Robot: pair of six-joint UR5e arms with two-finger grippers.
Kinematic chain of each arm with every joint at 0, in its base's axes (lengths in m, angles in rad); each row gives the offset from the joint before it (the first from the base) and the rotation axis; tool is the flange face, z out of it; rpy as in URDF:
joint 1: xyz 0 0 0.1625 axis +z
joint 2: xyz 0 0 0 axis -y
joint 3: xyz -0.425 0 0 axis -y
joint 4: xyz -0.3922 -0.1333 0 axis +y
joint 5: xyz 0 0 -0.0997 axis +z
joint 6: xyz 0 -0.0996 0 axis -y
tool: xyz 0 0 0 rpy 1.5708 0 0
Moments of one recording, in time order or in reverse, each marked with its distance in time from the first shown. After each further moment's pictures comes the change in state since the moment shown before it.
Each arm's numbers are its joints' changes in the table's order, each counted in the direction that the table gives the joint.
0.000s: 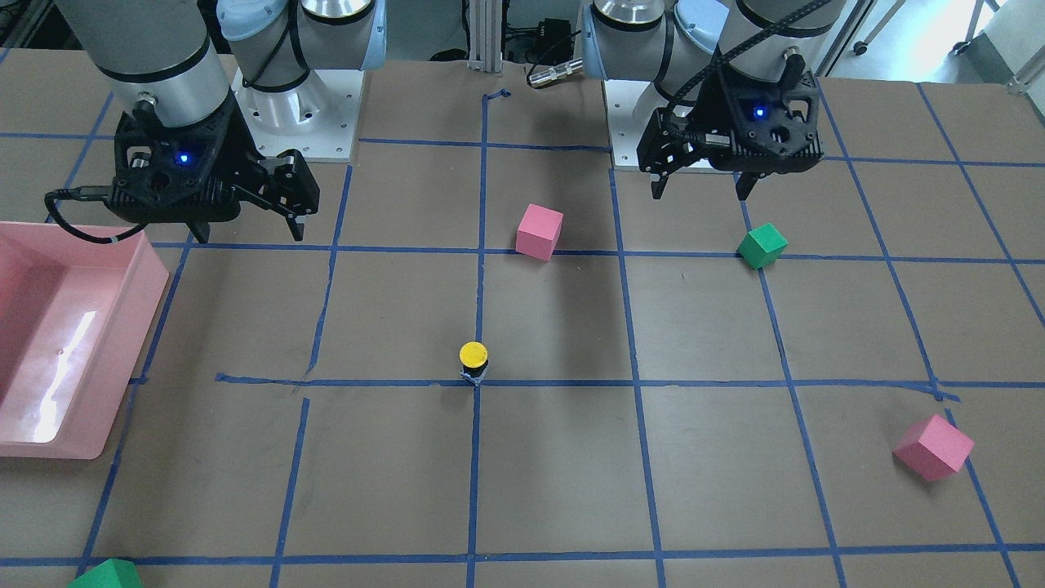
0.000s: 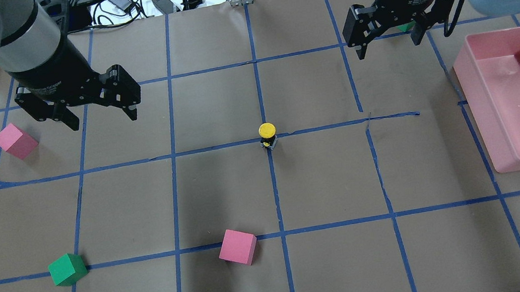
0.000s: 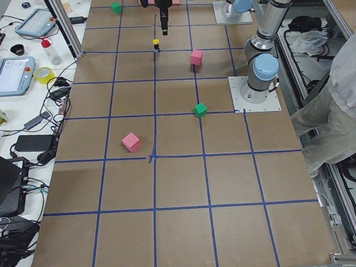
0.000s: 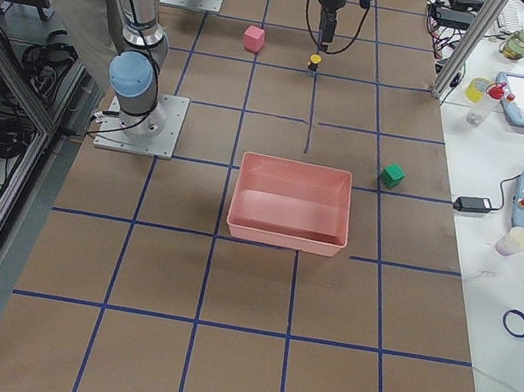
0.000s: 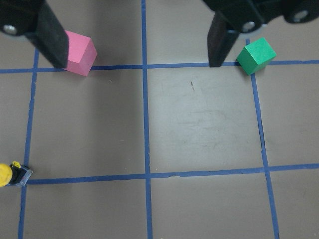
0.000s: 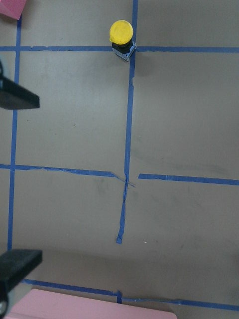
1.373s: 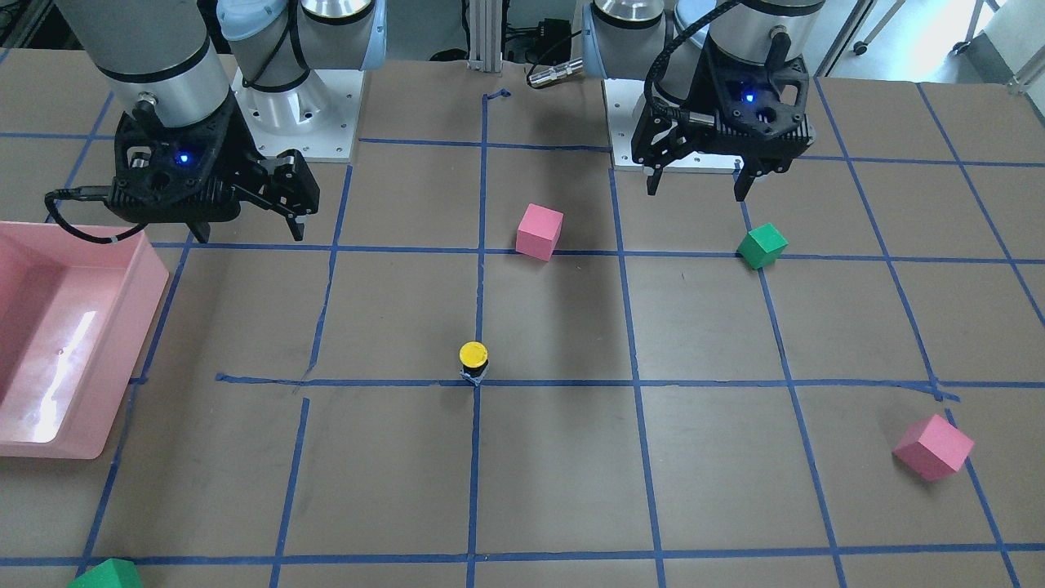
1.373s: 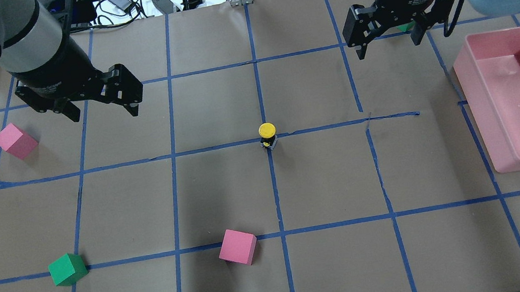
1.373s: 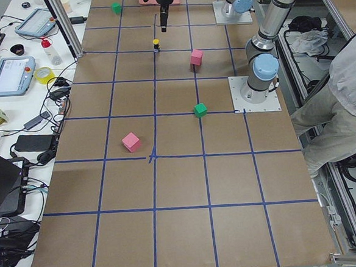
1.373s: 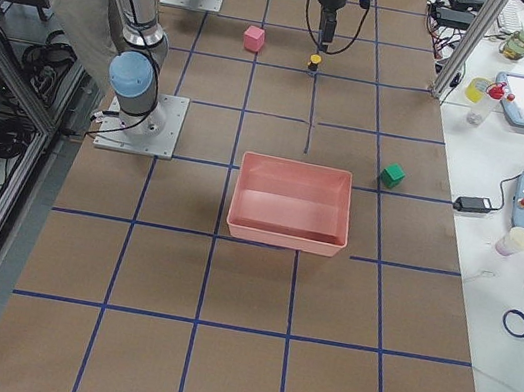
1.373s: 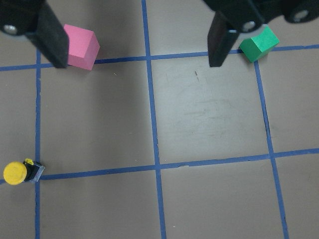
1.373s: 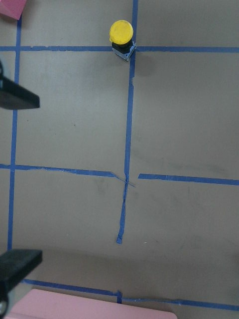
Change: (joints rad) left arm -0.002 0.024 -0.015 -0.062 -0.011 0.089; right arm 0.000 0.000 0.000 0.000 0.000 0.000
